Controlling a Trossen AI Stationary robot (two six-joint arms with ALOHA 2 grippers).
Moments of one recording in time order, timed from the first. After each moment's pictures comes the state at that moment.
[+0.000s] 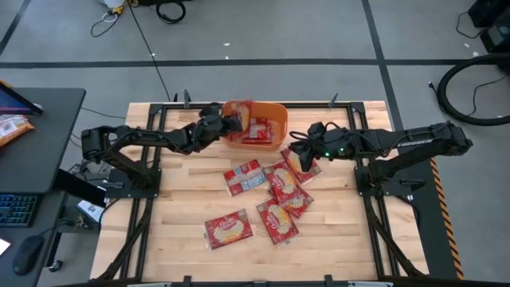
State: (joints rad) left arm 0.32 1.49 0.75 0.39 -0.59 -0.88; right arm 0.06 1.05 0.90 -0.34 0.37 0.61
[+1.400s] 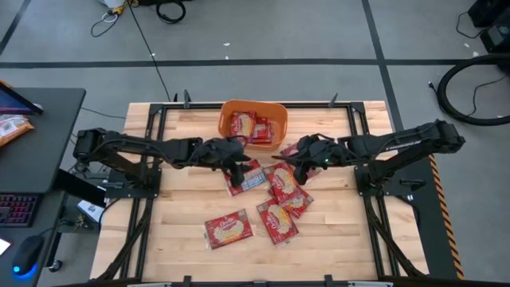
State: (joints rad) left arm -0.01 1.42 1.01 -0.14 -0.15 -0.38; right arm 0.10 1.17 0.90 -0.42 0.30 0.53
